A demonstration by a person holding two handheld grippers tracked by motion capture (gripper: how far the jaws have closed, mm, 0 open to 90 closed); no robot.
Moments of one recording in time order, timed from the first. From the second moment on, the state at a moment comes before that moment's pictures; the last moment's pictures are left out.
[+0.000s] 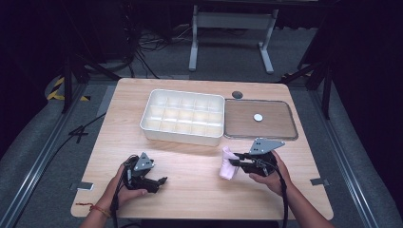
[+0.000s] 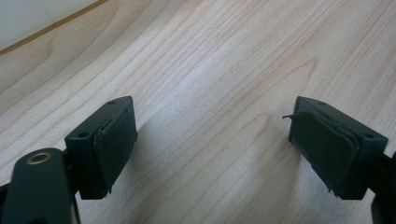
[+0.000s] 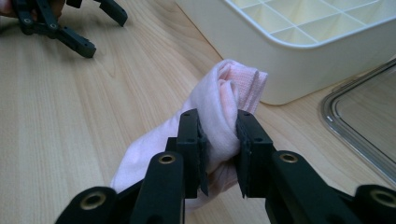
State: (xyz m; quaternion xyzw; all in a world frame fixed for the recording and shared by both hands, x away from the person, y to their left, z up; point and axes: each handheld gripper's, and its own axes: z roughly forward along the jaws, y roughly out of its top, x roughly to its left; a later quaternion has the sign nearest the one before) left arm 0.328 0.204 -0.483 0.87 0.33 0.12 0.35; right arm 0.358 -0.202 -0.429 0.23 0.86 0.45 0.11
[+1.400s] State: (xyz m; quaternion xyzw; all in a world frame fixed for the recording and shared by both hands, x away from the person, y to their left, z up) left arm 0.330 0.204 -0.483 0.87 0.33 0.13 0.35; right arm 0.362 -0.223 -0.395 0.24 0.82 0.48 0.19
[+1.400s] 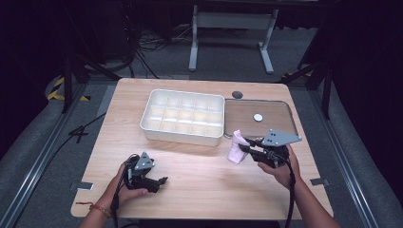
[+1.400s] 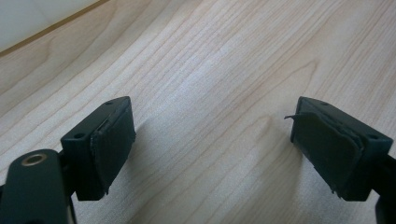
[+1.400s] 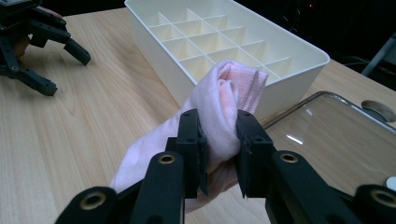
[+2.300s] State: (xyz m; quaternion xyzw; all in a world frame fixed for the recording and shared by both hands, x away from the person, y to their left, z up) left arm 0.329 0.204 -0.483 0.87 0.33 0.13 0.35; right arm 0.390 -0.201 -0.370 0.23 0.81 0.49 0.22
